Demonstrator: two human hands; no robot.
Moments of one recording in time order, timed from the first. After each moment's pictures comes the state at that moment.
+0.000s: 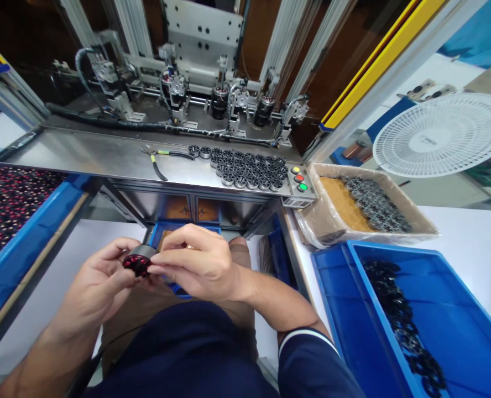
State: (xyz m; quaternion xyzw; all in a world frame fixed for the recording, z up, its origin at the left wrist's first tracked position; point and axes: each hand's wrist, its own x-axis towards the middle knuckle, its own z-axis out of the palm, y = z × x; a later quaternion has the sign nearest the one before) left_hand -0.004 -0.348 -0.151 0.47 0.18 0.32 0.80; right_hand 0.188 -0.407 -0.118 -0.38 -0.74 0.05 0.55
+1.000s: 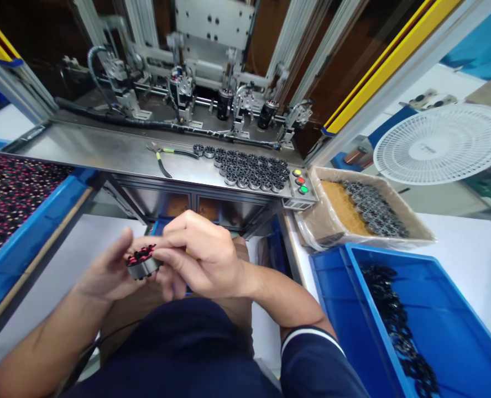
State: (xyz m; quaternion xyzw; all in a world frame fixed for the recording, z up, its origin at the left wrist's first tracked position) left_hand 0.015 -0.334 -0.137 0.39 0.04 0.14 0.91; right_hand 0.187 -0.407 -0.094 -0.37 -0.74 0.12 0.56
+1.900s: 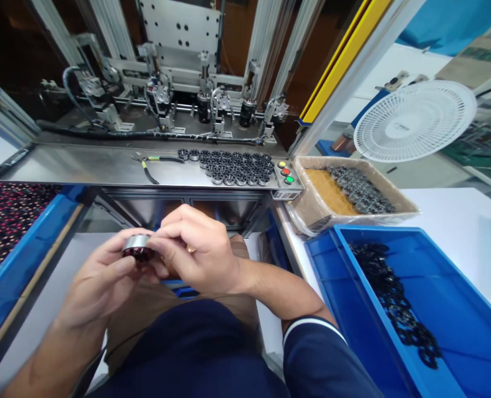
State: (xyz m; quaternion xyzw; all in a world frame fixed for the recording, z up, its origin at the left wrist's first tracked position) left_hand 0.011 -0.347 -0.132 0.49 0.10 0.29 0.82; right_hand 0.186 -0.417 -0.091 -0.41 -0.68 0.08 0.60
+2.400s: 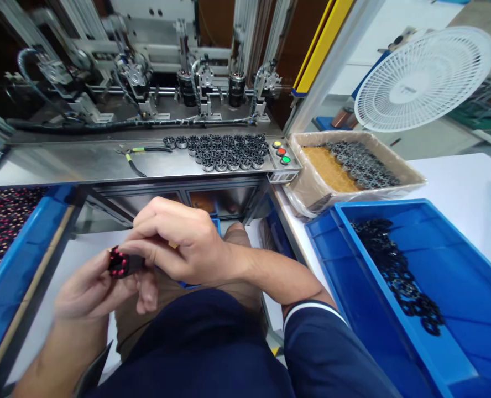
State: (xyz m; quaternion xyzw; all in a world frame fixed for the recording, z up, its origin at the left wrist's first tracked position) left_hand 0.016 -0.346 -0.134 0.43 0.06 0.11 0.89; right_hand 0.192 -0.414 -0.099 -0.34 -0.70 0.11 0.61
